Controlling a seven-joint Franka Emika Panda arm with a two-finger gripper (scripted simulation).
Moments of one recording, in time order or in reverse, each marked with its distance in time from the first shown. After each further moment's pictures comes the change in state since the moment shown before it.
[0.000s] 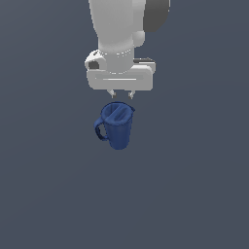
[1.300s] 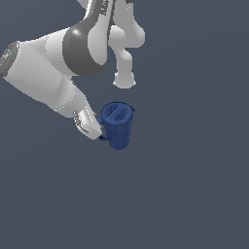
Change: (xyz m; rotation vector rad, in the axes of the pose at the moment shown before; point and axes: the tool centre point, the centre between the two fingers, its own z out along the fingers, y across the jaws) arm 0.065 0.097 0.070 0.154 -0.357 0.948
